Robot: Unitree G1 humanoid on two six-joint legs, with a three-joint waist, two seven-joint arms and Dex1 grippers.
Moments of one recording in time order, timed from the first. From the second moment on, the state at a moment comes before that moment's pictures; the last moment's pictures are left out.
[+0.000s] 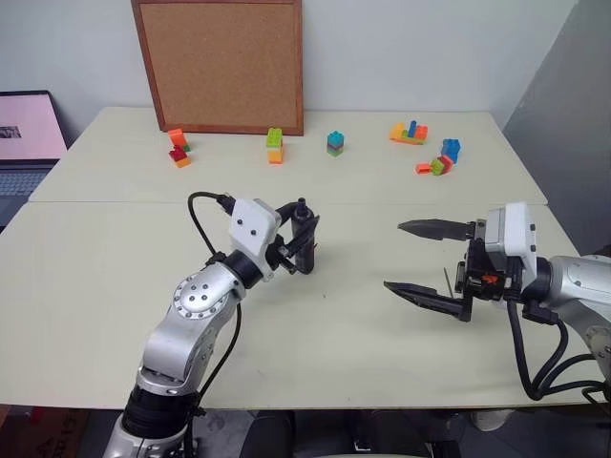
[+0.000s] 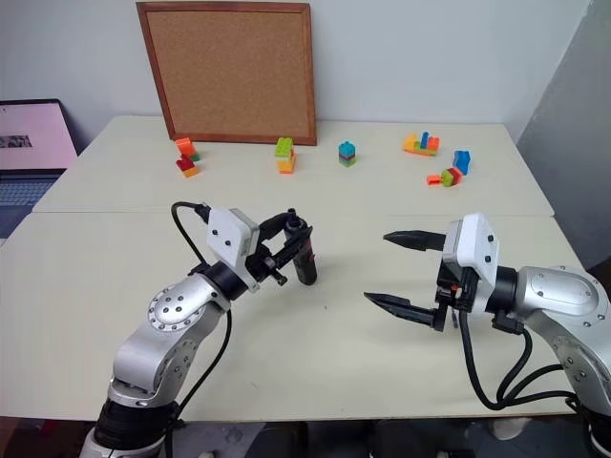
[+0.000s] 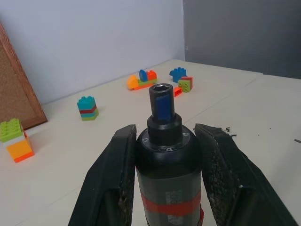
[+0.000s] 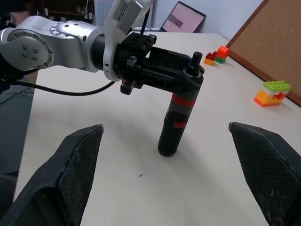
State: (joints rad) left arm -0.25 0.39 -0.11 -0.45 -0.29 0.40 -0.38; right arm -0.21 -0.84 -0.15 -0.67 0.74 0.58 0.85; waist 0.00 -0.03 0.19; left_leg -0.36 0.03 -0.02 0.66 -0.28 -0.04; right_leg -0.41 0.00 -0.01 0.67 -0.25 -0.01
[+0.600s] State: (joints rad) left arm -0.34 0.33 -0.20 -0.34 -0.18 0.31 -0.45; right arm -0.18 -0.87 -0.17 -0.61 0.64 1.33 0.36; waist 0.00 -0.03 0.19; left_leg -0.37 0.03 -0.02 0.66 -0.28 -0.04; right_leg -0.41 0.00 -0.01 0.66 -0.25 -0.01
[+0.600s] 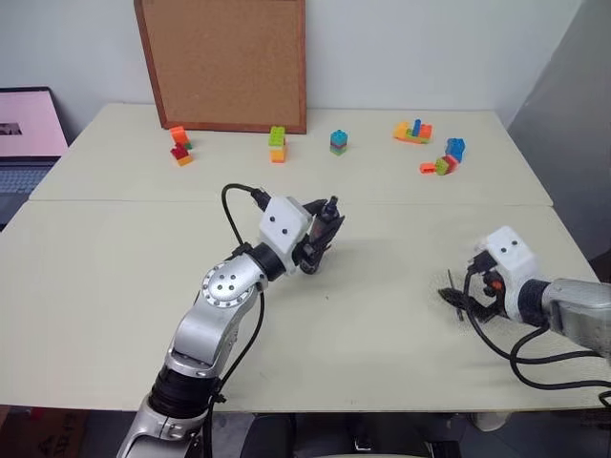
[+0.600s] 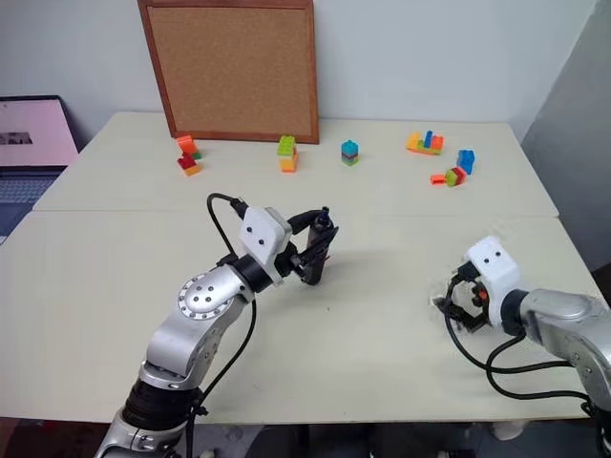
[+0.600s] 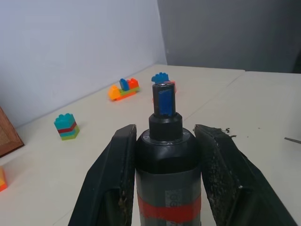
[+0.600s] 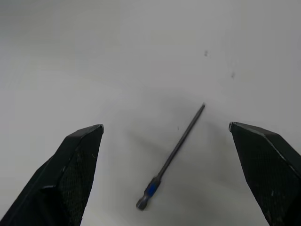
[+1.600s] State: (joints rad) left arm -0.33 0.27 -0.21 -0.30 -0.09 0.23 -0.45; right arm -0.37 -0.64 -0.15 -0.40 0.64 1.60 0.12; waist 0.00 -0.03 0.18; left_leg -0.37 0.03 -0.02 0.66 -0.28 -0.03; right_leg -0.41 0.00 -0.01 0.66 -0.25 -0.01
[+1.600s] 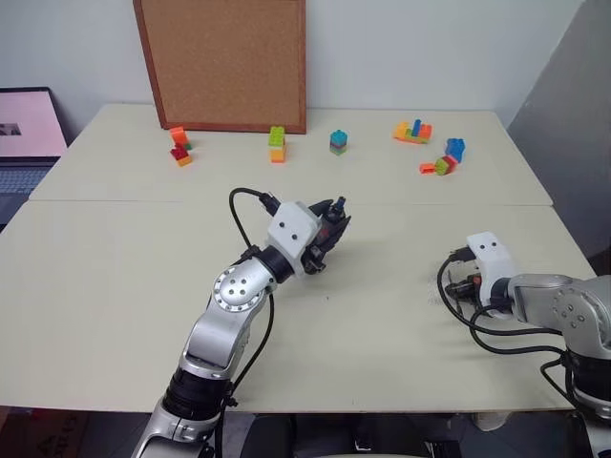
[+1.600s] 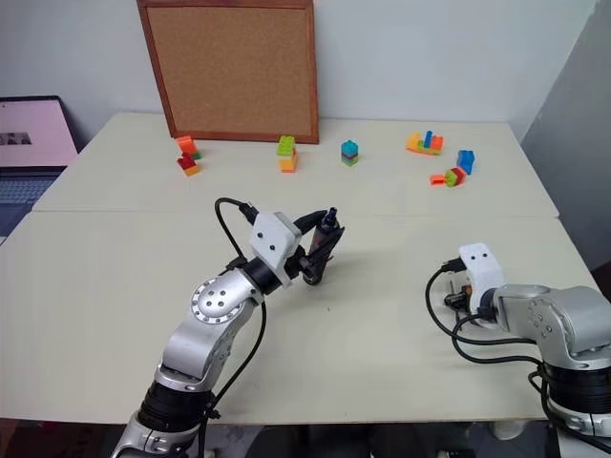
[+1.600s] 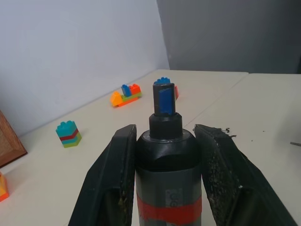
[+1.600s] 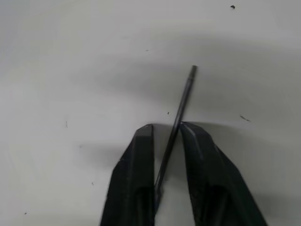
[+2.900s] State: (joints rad) left arm -0.49 0.45 -0.14 -0.31 -0.35 0.49 -0.78; right arm -0.57 -0.51 -0.25 -0.58 0.72 1.15 0.33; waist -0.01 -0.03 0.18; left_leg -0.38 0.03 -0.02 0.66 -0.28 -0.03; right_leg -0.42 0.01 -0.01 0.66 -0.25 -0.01
